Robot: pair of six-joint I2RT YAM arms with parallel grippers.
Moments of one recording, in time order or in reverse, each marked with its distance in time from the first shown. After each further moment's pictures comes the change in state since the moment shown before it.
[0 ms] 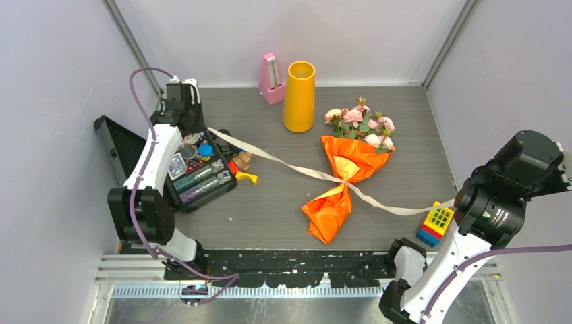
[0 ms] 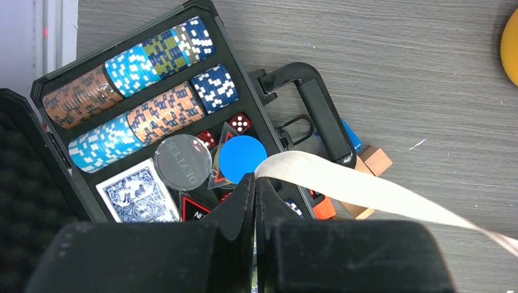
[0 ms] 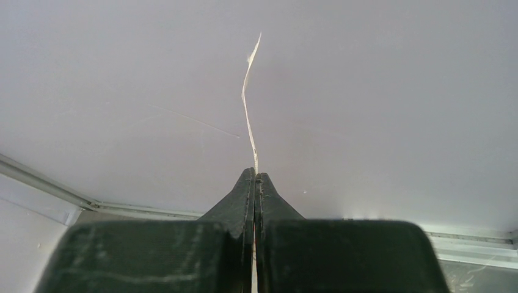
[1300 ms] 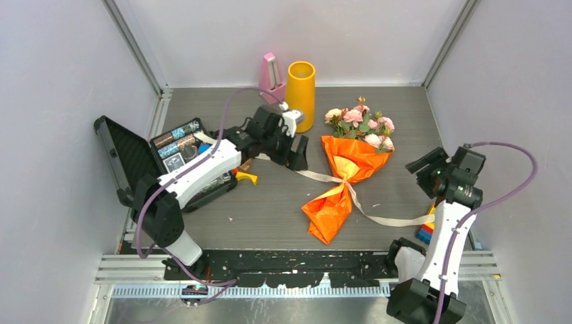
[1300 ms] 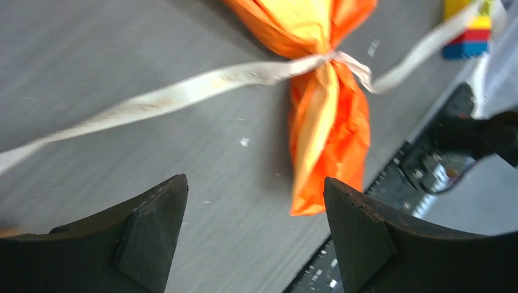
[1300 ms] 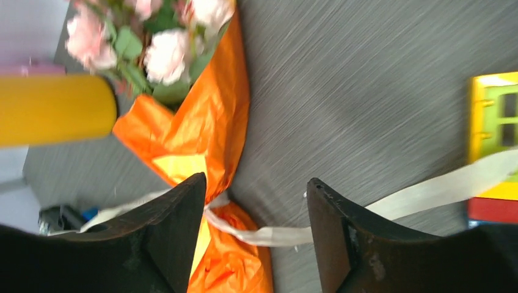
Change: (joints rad) left arm -0.627 0.045 -0.021 0.075 0.388 -0.089; right arm 0.063 -0.005 -0.689 0.084 -1.014 0.168
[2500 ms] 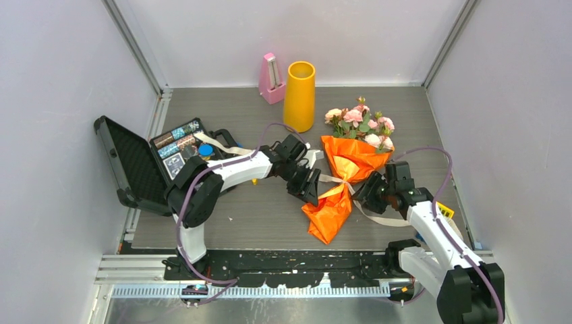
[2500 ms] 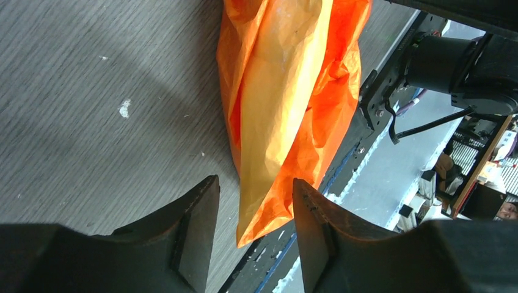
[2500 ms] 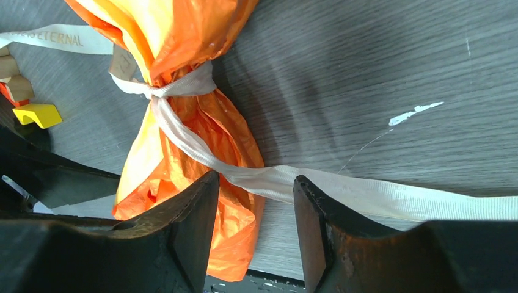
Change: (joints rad) left arm -0.147 0.280 -0.128 0.126 0.328 -0.188; right arm 0.672 0.088 -0.384 0.256 0.013 0.195
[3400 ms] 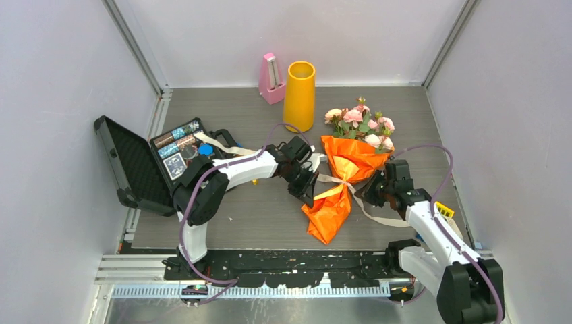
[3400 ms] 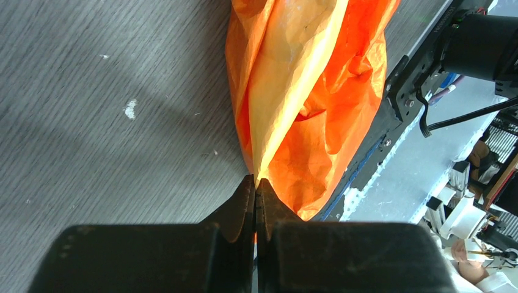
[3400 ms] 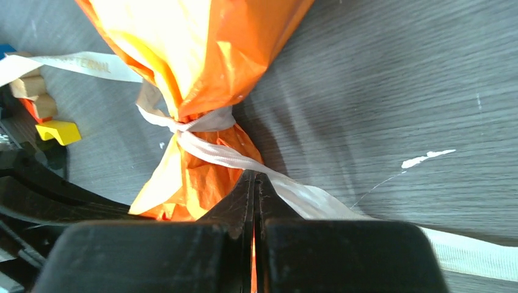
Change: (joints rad) left arm -0.027 0.050 0.054 -0.082 -0.044 0.082; right arm 0.000 0.042 -0.039 0.151 0.002 0.008
